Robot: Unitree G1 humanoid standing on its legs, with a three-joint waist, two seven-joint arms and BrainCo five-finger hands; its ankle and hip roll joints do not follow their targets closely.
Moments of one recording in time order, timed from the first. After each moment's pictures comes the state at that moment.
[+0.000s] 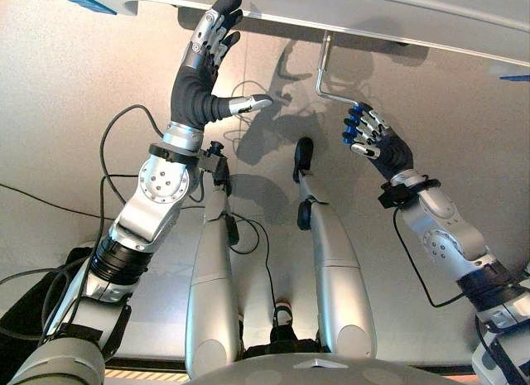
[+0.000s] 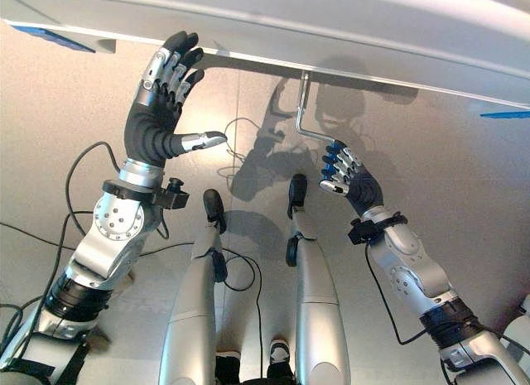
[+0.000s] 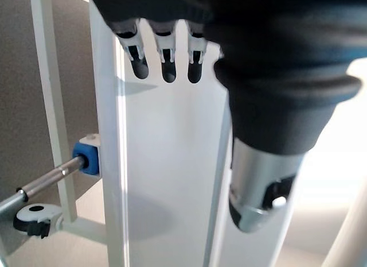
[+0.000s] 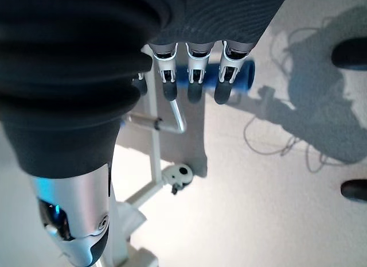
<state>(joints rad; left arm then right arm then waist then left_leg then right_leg) -0.53 0.60 -0.31 -0.26 -0.37 -0.22 0.22 -0.35 -0.70 0.33 0.07 0.90 -0.11 -0.02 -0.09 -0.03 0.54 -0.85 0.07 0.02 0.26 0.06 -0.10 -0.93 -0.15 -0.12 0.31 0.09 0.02</state>
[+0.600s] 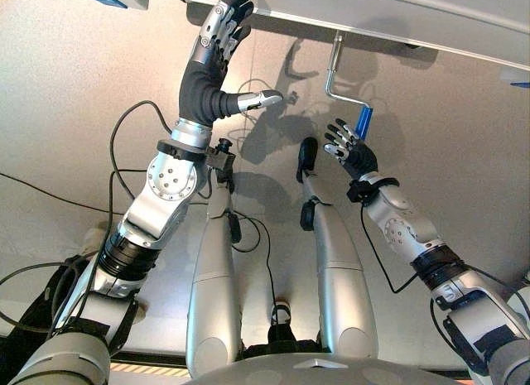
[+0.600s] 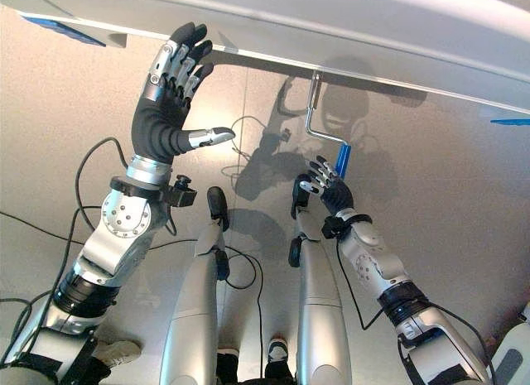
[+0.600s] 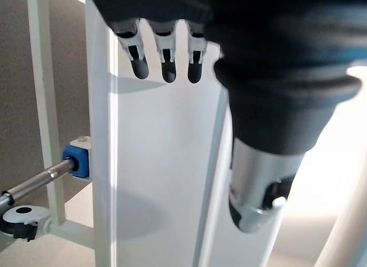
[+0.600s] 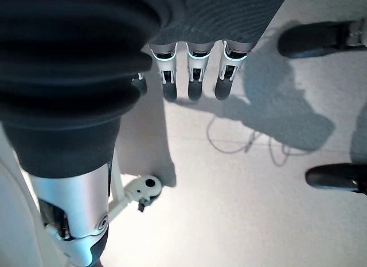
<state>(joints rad) -0.57 0.56 -0.32 -0.26 -0.37 -0.22 0.22 -0.46 -0.51 0.40 0.30 0.87 -0.08 -0.06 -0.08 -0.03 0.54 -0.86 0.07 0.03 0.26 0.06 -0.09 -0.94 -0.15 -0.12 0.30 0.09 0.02</state>
